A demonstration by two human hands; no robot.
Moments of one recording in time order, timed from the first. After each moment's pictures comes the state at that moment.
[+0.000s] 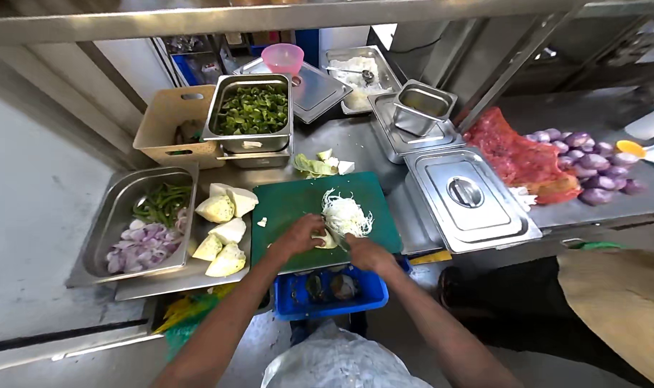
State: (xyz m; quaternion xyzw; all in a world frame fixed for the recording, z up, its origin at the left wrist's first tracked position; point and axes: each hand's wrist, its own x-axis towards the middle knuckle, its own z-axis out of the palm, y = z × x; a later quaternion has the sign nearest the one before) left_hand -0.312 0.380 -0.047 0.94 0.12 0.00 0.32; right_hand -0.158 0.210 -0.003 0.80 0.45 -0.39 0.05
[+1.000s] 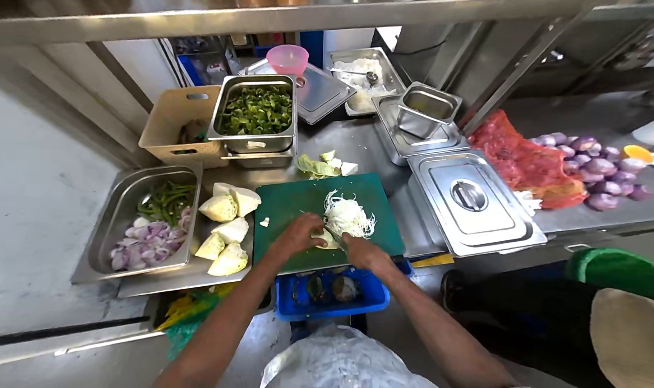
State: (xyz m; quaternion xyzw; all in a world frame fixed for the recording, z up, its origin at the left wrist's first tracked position) left_hand -0.318 0.384 -0.050 0.95 0.13 0.04 0.29; right_hand -0.165 0.224 -0.005 0.80 0.45 -0.38 0.07
